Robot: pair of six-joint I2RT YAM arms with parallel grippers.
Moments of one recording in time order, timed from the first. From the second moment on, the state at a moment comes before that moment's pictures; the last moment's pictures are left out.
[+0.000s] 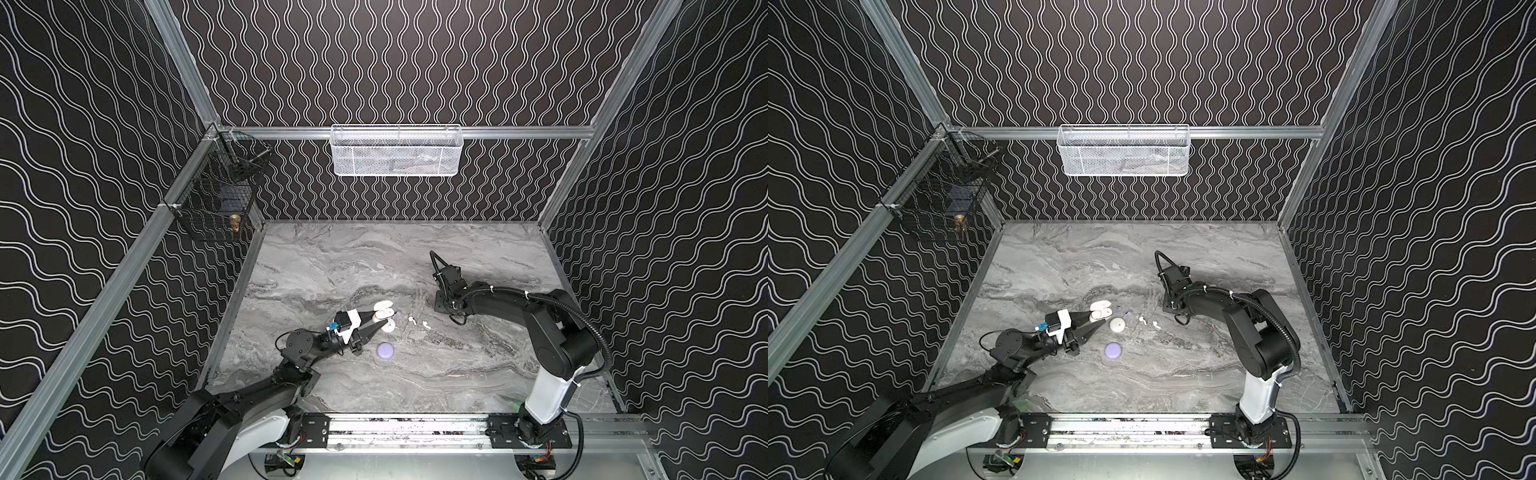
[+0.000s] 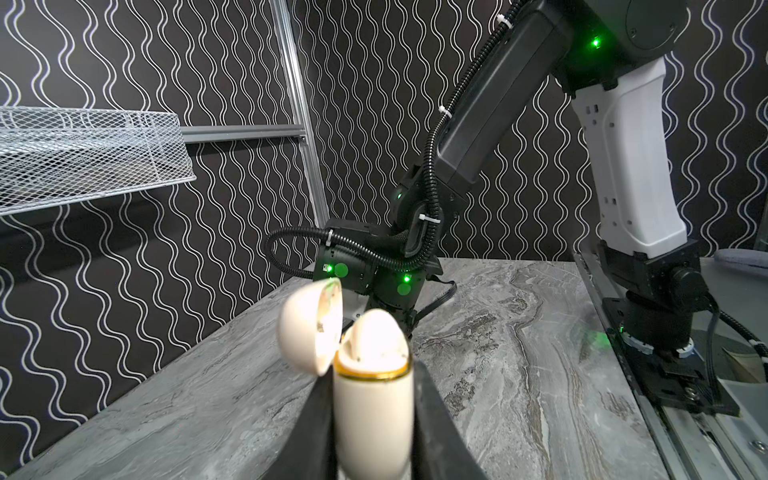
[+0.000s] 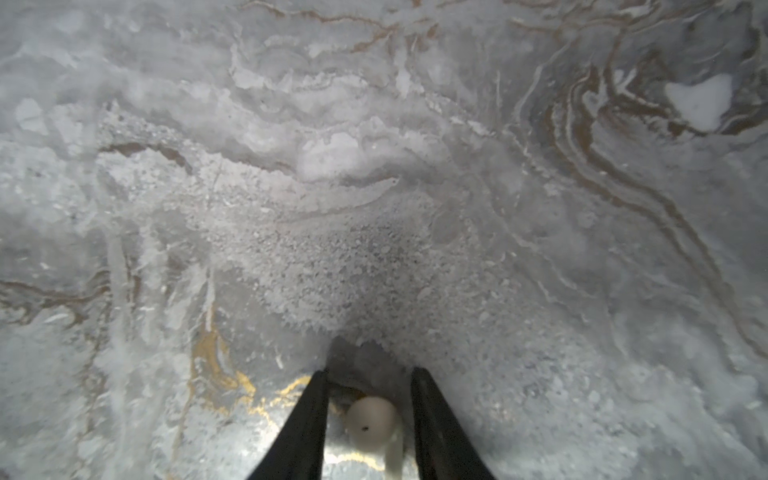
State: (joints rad) left arm -0.55 1.05 0.14 1.17 0.58 0.03; right arm 0.54 1.83 1.04 -0.36 0.24 0.63
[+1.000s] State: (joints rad) left arm -0.56 0.99 0.15 1.06 0.54 0.06; right arm 0.55 1.91 1.19 -0.54 0.17 0.55
